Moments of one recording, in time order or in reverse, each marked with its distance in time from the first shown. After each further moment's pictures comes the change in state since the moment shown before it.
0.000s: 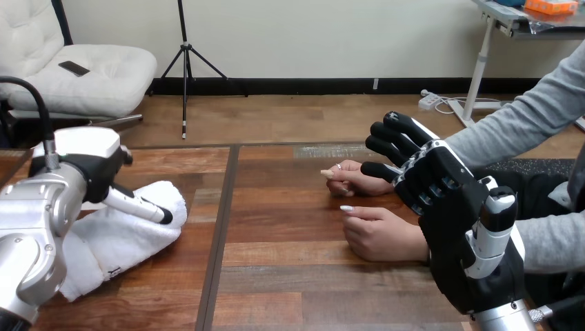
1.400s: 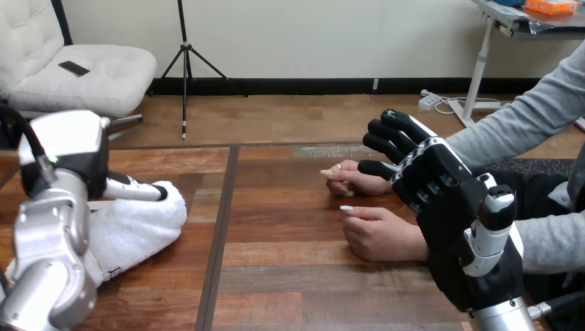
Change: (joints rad) left arm 0.081 -0.130 0.029 -0.067 0.079 0.213 0.226; right arm -0.010 0.000 0.001 0.000 0.001 -0.001 0.011
